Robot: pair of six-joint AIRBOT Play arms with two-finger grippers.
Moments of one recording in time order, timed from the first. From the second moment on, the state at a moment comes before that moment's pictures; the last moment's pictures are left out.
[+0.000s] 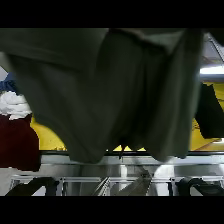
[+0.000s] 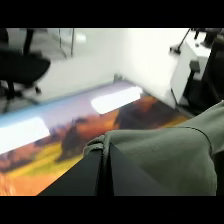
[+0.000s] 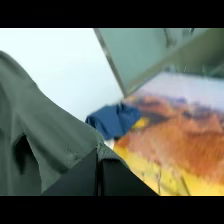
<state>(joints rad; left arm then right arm) -0.03 -1.00 1.76 0.75 -1.14 -1.20 0.00 -0.96 1.41 -0.30 1.10 0.97</state>
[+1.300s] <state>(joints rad) 0.21 -1.41 0.93 0.79 -1.43 -1.20 -0.36 -1.29 0.96 -0.95 1.32 1.06</state>
